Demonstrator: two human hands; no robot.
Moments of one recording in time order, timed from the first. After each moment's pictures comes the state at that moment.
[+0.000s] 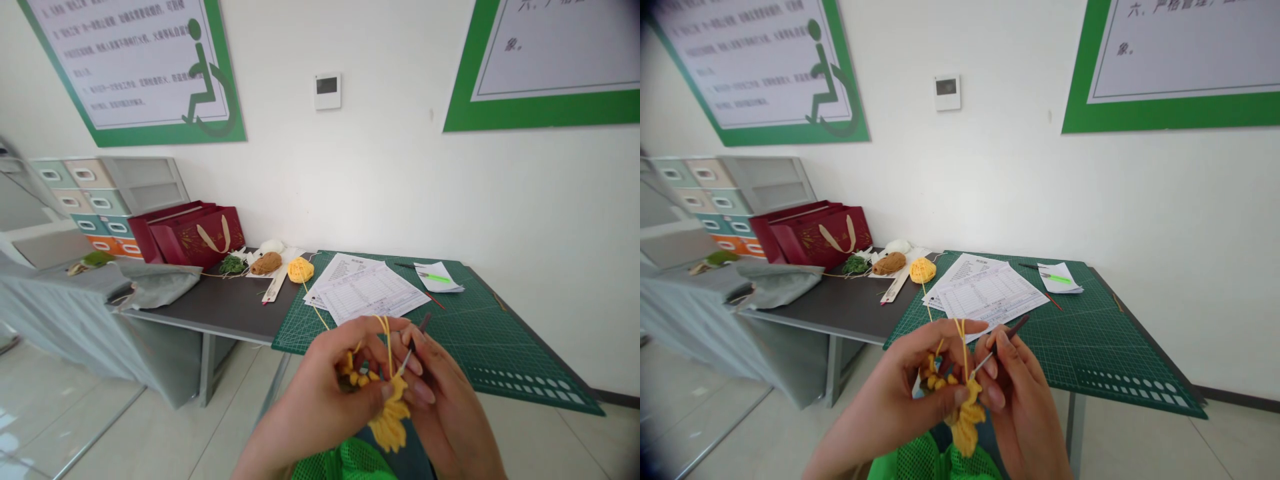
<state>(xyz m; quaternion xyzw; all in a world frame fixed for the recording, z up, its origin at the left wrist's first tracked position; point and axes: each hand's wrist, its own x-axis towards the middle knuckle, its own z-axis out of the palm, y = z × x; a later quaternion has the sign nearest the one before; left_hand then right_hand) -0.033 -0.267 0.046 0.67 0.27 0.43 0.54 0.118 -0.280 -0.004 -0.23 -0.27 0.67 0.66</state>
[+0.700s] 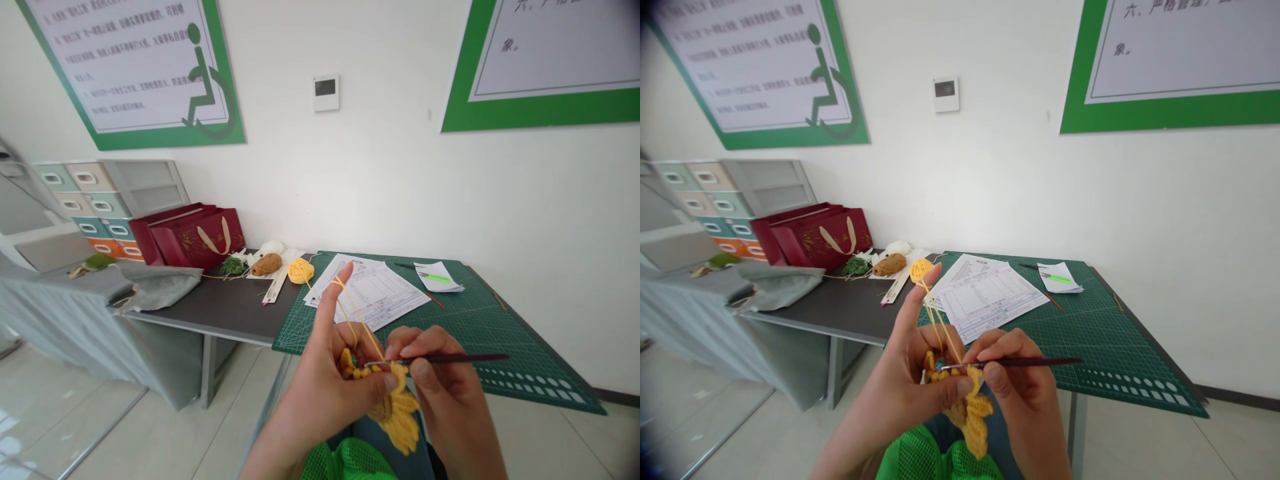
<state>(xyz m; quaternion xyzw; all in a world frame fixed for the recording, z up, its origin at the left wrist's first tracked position) -0.027 -0.263 0.033 0.57 0.28 0.48 0.61 0.133 -0.274 -0.022 -0.20 -0.51 0.46 0.70</state>
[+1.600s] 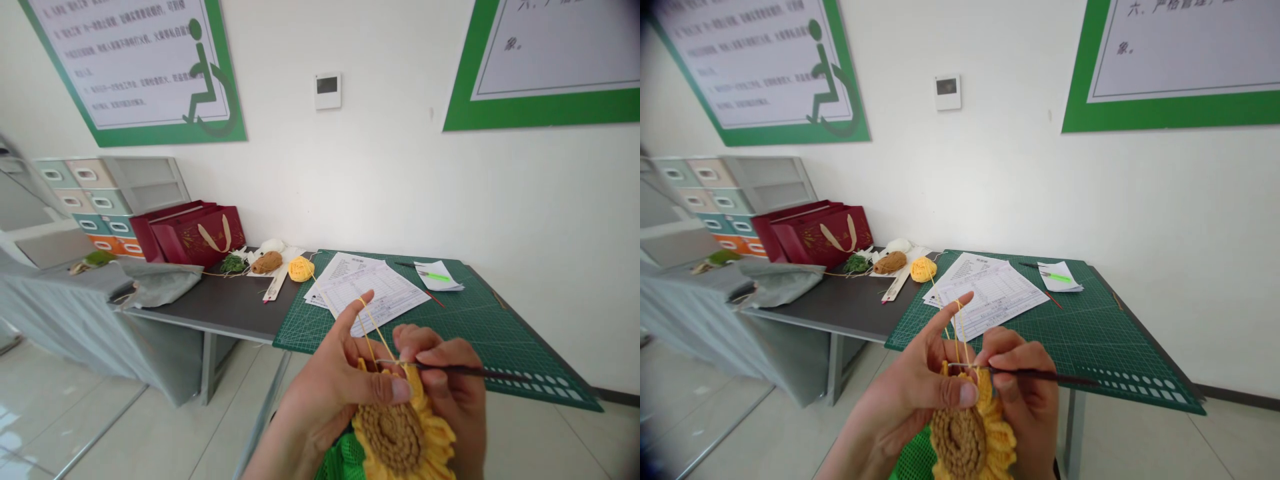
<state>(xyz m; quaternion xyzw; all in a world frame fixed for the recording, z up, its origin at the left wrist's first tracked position) -0.018 -0.263 0.036 0.36 0.26 0.43 0.79 0.118 -0.279 -0.026 -0.22 -0.46 0.32 0.80</state>
